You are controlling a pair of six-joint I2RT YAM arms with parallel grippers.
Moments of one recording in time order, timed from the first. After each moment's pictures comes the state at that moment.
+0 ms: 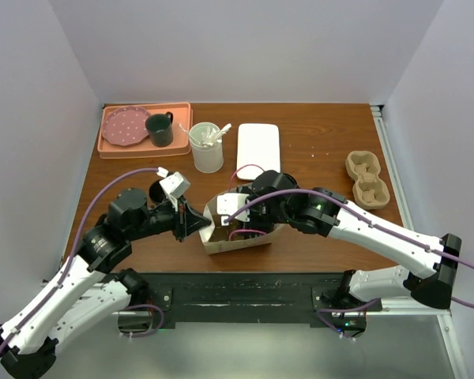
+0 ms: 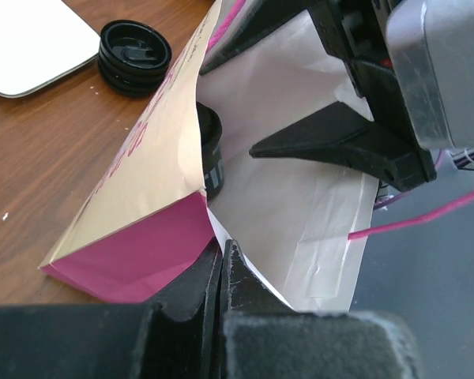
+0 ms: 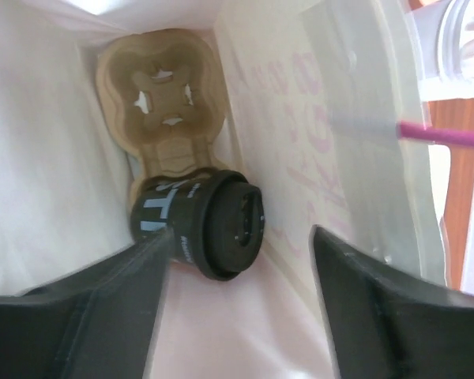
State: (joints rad) left arm -0.66 0.63 0.77 -0.45 0.43 -0.31; right arm 1.07 1.26 1.25 -0.74 0.03 -0.64
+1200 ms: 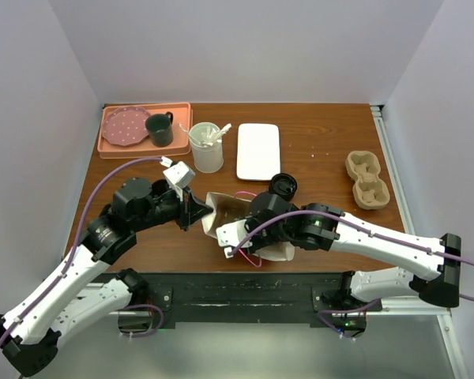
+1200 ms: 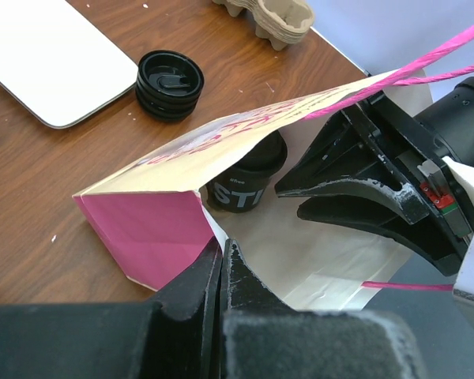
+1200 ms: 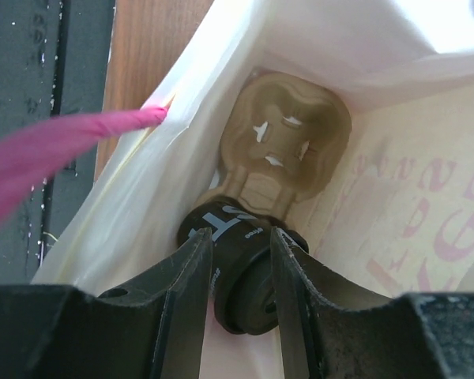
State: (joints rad) left arm -0.66 0.73 0.85 -0.43 0.36 -0.24; right arm 1.19 1.21 1.15 -0.78 0.01 -0.73
